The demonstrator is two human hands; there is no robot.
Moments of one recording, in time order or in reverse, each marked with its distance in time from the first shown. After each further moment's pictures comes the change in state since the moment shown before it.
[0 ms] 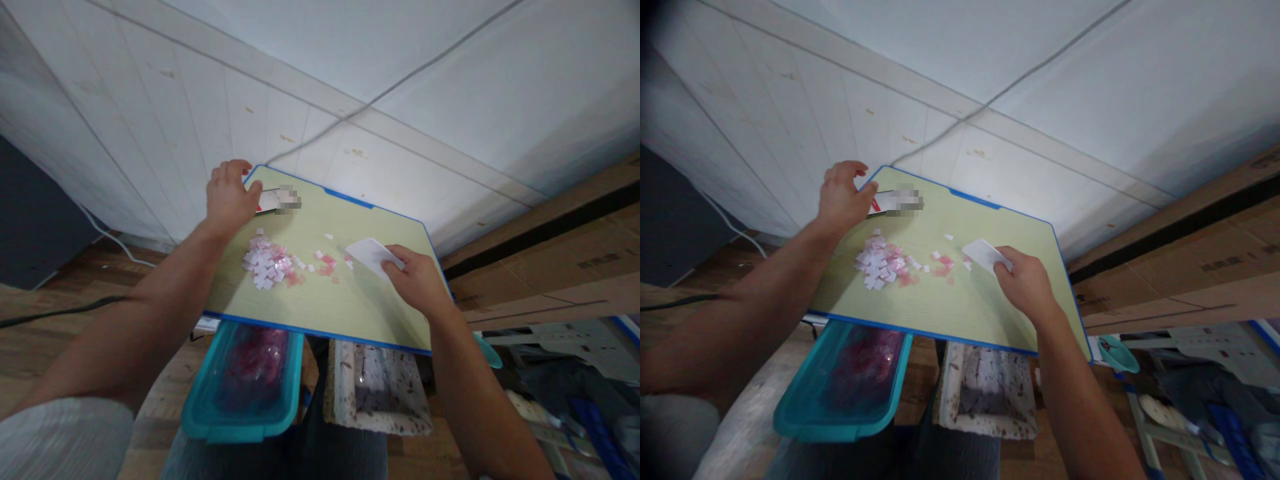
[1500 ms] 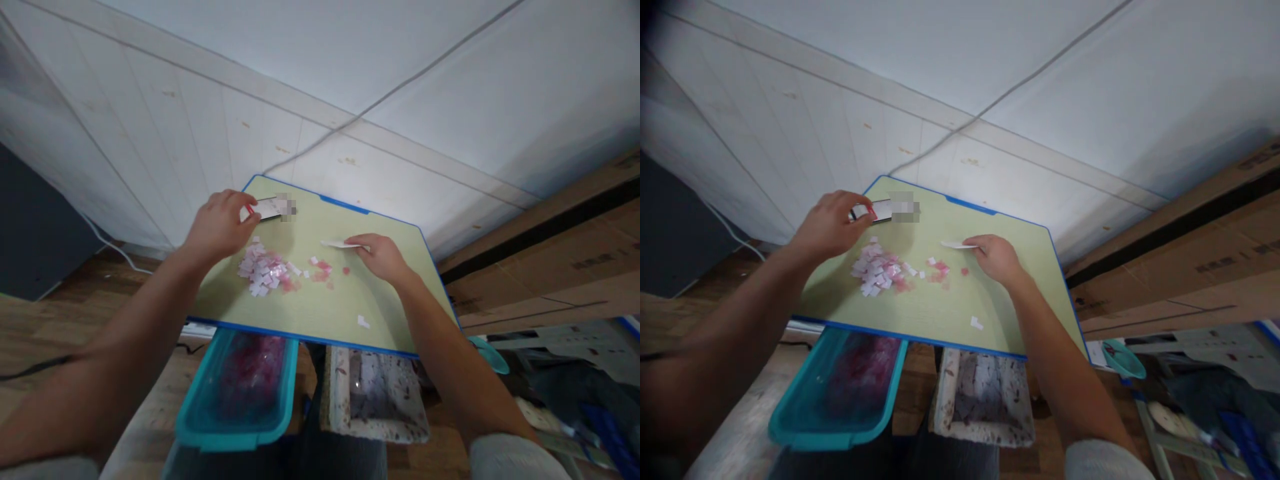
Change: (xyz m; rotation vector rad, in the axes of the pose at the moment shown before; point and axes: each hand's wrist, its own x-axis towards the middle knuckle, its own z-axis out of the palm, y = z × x) left_hand -0.038 0.026 -0.054 0.136 -0.253 0.173; right_hand 0.077 0.020 0.042 0.069 -0.090 -0.246
